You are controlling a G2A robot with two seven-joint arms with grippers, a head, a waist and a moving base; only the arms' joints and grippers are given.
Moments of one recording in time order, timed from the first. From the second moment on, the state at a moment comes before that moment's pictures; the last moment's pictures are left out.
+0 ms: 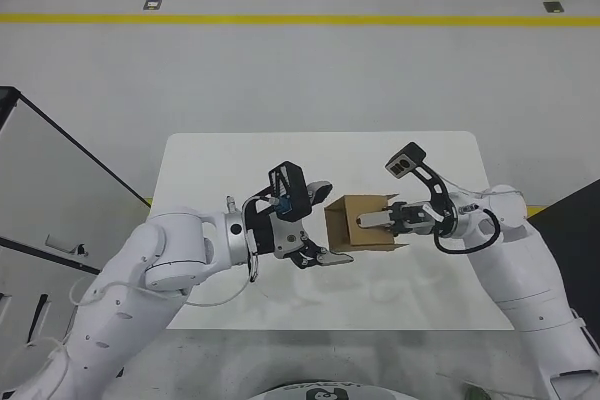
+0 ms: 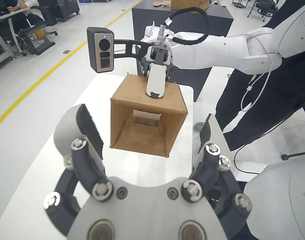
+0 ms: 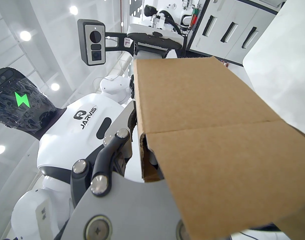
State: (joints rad) left arm 1.24 -1.02 -1.10 -2.14 0.69 -0.58 -0.63; right arm -1.19 -1.05 1.26 -1.57 0.75 -0.13 1.45
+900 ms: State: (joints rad) left arm 1.24 -1.02 -1.07 -2.13 0.71 -0.60 -0.62; right arm -1.19 -1.05 1.24 -1.61 0.76 -0.13 1.47
